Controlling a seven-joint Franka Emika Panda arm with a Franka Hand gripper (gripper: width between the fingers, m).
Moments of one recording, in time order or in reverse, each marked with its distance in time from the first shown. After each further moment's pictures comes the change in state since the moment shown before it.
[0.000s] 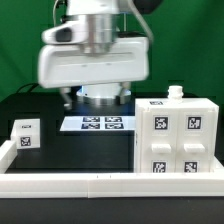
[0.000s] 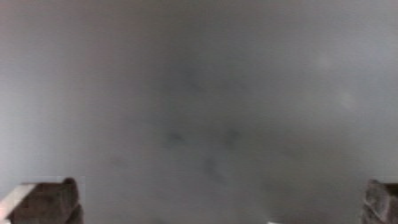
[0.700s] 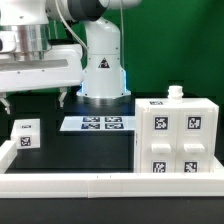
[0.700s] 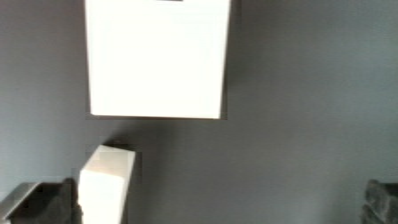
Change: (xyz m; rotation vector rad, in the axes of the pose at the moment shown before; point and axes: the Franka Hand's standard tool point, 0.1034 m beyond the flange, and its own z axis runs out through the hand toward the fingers) arm -0.061 0.085 0.012 0.001 -0.030 0.014
